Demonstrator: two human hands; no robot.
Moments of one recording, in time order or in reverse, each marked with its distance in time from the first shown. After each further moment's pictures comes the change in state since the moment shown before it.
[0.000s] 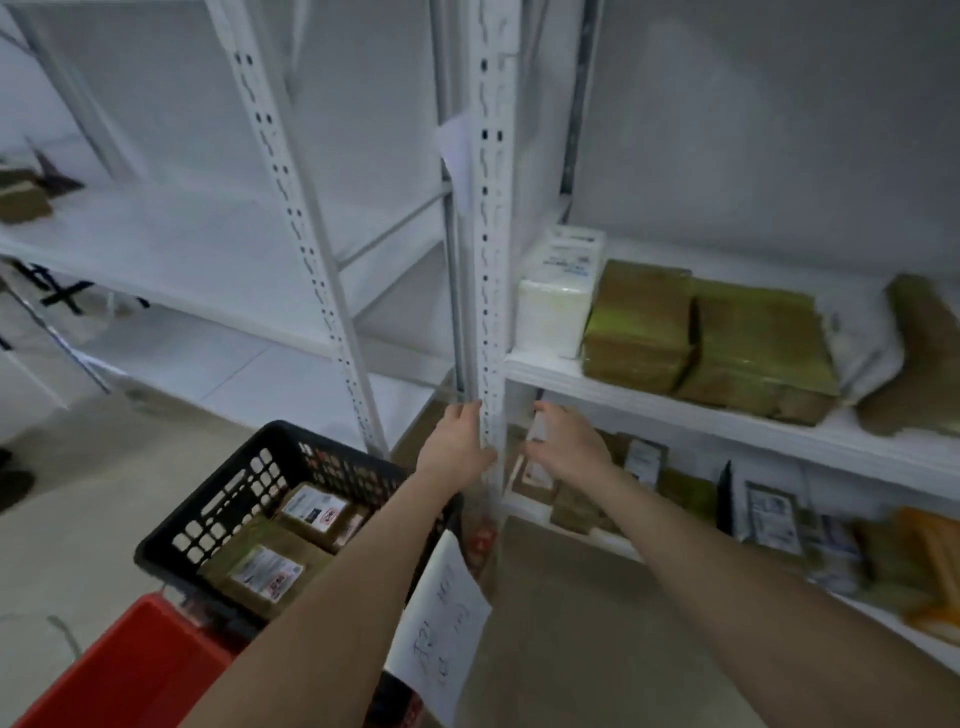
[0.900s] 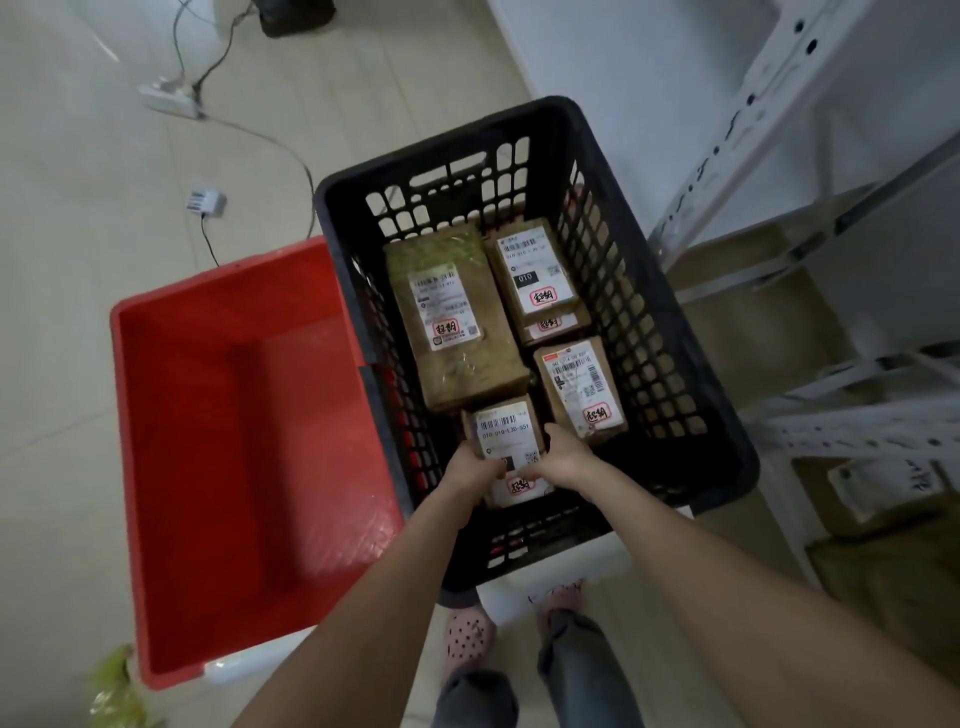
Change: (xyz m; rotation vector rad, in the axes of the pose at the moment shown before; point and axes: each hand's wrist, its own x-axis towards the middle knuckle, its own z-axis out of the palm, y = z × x) left_hand -0.036 -0.298 0.207 -1.188 0.175 -1.310; right_hand 0.124 -0.029 0.412 -0.116 -1.140 0.024
